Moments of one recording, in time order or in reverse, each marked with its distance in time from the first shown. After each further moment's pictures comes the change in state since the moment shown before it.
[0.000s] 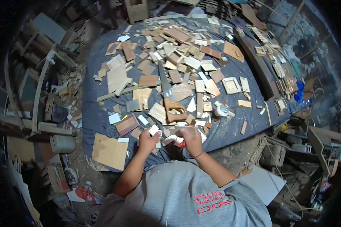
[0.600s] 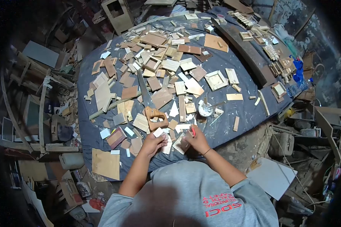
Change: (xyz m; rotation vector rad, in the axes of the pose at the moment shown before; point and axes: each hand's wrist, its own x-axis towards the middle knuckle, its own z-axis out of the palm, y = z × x) left_hand 0.012 0.036 0.101 -0.385 -0.369 -0.278; right_hand 0.032 0.081 -0.125 -0.320 -0.121 0.001
